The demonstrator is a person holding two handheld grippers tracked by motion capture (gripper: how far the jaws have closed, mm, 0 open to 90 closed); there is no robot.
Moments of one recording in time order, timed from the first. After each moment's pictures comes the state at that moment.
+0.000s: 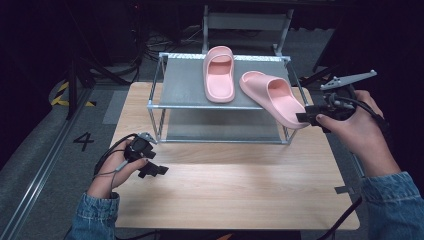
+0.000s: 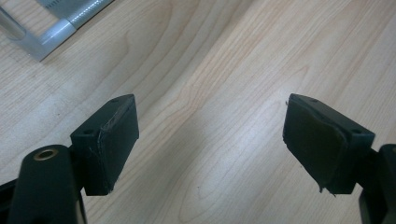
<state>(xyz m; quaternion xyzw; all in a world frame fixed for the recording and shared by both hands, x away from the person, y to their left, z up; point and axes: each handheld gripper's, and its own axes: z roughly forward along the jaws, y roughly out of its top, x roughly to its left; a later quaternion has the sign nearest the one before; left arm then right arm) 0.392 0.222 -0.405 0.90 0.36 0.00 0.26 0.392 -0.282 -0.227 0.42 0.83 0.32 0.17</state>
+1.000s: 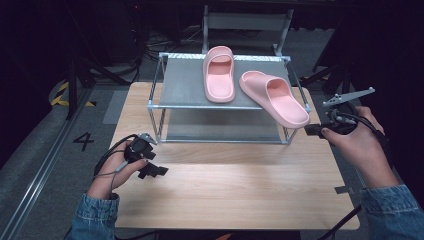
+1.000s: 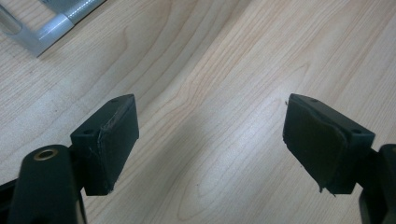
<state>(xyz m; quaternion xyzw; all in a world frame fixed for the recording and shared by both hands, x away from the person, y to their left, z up) 0.389 0.223 -0.408 0.90 0.36 -0.01 0.26 0.381 -0.296 -0.258 0.43 0.84 0.29 0.15</state>
